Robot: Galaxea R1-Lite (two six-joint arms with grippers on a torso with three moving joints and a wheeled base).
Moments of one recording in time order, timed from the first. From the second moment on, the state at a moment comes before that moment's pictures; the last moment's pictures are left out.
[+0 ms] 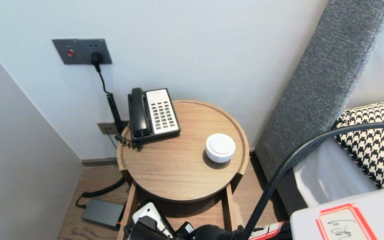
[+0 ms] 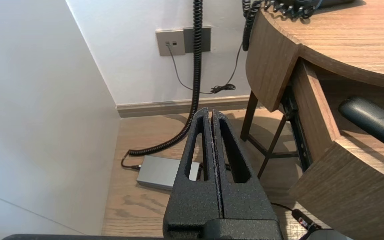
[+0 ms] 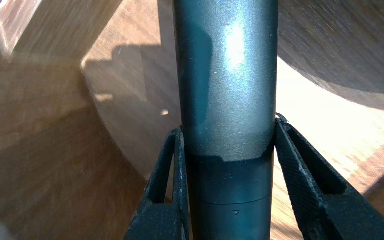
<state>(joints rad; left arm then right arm) 0.01 0.00 0.00 -0.03 -0.01 0.05 1.25 2.16 -1.39 0.25 -0.45 0.39</state>
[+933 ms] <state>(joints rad) 0.01 0.00 0.00 -0.03 -0.01 0.05 1.21 2.30 -1.50 0.25 -0.46 0.42</state>
